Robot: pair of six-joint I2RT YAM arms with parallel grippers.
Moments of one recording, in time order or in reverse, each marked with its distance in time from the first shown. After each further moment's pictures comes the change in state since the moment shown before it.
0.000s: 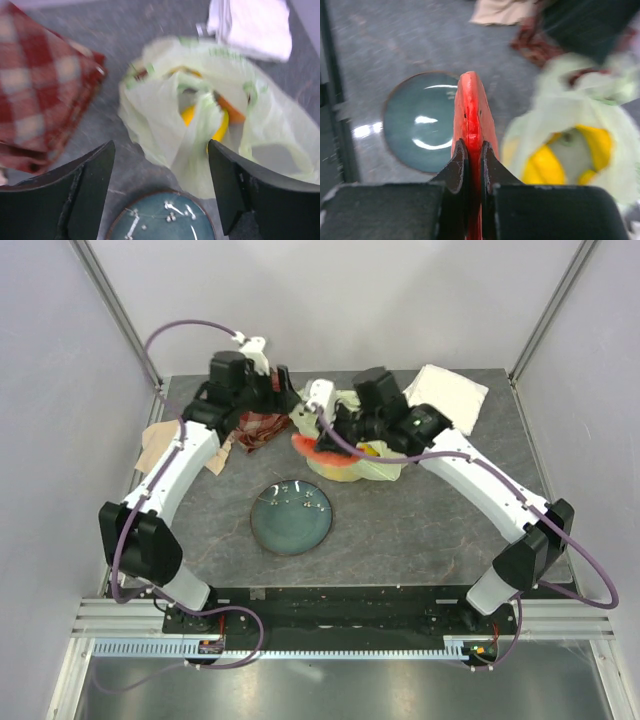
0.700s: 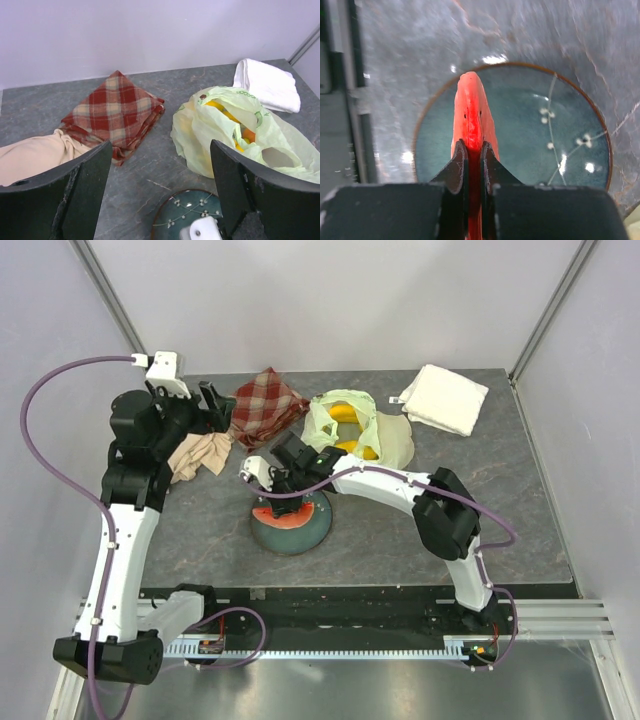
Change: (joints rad) left arm 0.234 -0.552 -0.183 -0.021 0.002 0.087; right arm 0.277 0.433 -0.011 0.104 -0.013 0.054
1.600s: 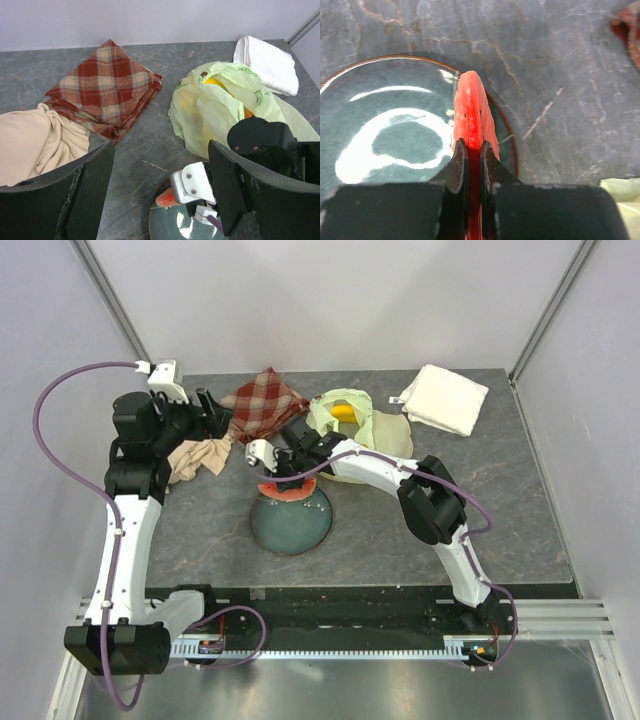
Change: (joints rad) left arm 0.118 0.029 -0.086 0.002 0.154 -0.027; right arm -0.106 0.167 0.134 0.030 0.037 -0.212
